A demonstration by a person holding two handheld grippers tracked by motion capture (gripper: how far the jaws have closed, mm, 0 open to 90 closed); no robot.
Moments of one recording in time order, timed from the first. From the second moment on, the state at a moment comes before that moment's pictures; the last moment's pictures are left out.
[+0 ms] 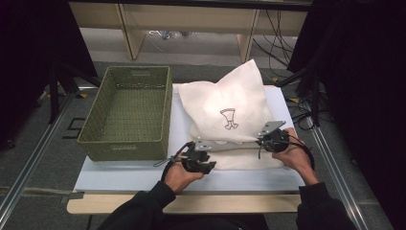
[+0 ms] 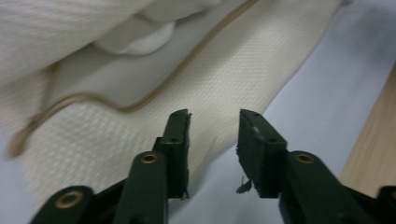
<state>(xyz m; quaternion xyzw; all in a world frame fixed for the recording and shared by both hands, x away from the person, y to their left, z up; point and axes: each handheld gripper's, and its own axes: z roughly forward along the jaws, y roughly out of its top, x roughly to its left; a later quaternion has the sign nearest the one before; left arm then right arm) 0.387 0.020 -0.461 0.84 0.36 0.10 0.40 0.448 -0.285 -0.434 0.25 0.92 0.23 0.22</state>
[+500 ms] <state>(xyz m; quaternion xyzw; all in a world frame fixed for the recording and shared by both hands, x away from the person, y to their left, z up) 0.392 0.057 -0.473 0.80 0.46 0.09 0.37 0.446 -0.284 -0.454 0.24 0.93 0.18 0.21</state>
